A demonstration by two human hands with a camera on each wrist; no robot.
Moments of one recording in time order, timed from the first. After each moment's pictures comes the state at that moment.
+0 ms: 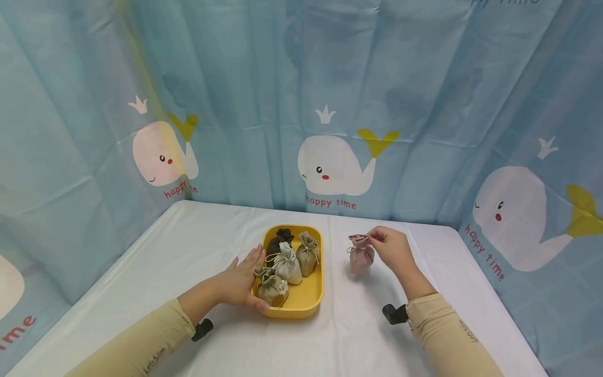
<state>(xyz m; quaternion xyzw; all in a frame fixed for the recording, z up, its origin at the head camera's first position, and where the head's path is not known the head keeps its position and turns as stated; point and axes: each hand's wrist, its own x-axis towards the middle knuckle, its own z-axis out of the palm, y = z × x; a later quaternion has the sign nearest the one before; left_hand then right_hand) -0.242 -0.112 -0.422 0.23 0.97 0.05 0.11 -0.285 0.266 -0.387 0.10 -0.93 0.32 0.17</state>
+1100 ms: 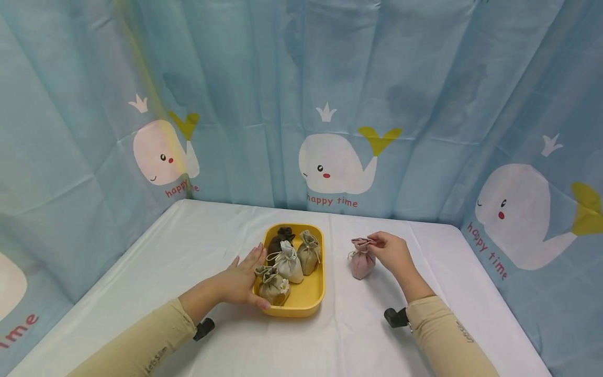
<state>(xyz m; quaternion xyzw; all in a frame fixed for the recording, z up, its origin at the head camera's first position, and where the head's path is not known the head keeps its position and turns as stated) -0.242 -0.111 -0.422 0.23 0.97 0.06 0.11 -0.292 0.272 -0.412 0.09 -0.93 0.34 0.13</state>
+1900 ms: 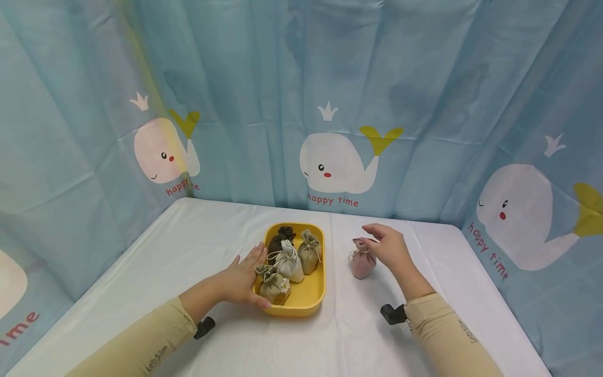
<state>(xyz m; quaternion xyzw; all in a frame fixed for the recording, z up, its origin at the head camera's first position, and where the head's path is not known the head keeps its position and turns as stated) -0.243 -0.112 -0.422 0.23 0.97 0.06 0.10 -0.287 0.254 -0.388 0.11 -0.91 0.39 0.12</state>
